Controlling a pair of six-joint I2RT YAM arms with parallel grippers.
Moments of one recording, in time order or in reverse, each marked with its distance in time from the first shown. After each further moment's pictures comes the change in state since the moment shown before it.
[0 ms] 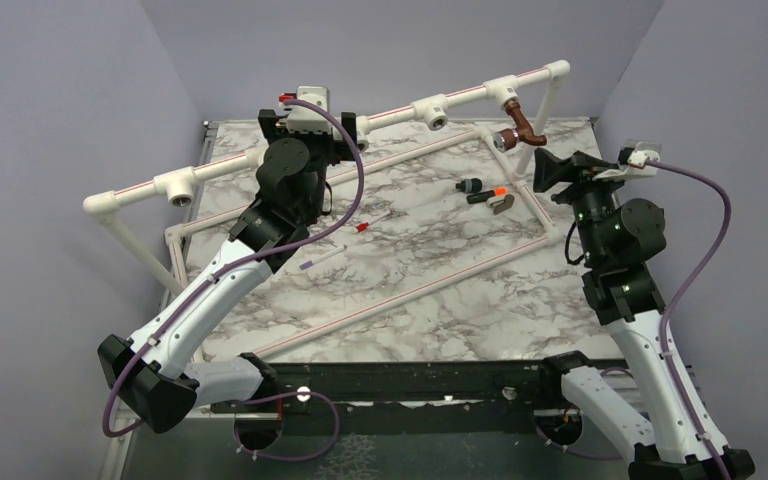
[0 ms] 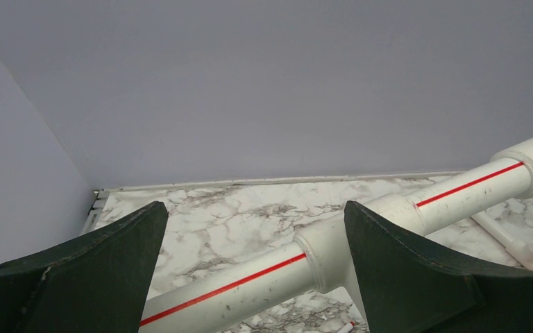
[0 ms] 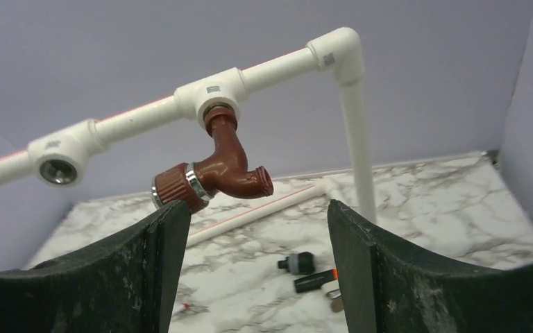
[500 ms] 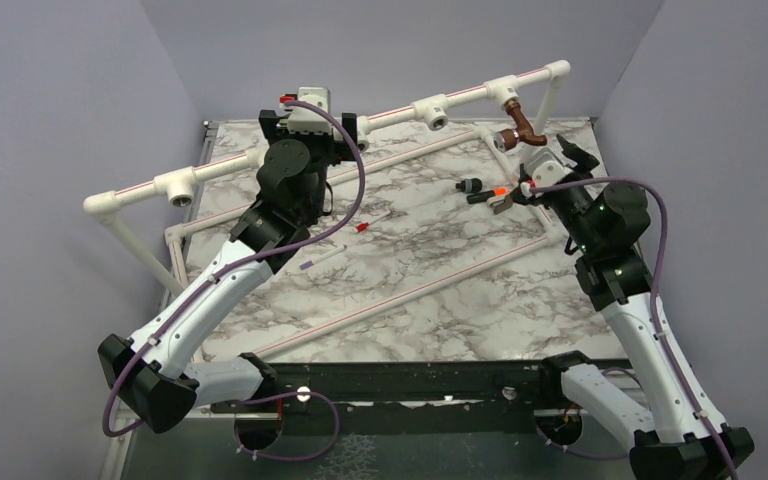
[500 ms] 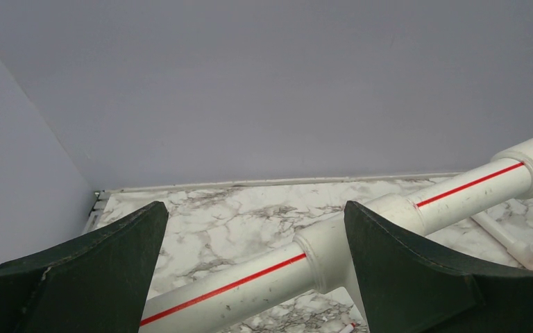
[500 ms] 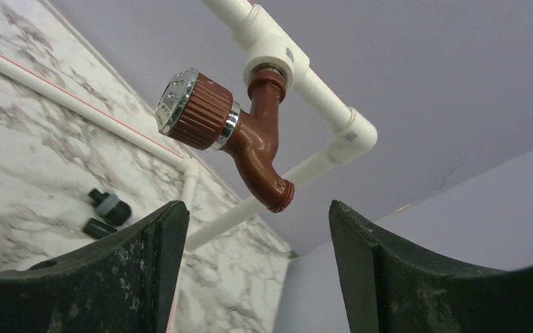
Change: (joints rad) left arm -0.004 0.000 -0.006 0.012 -0.001 0.004; right arm 0.005 0.088 0.040 -0.081 -0.288 -1.070
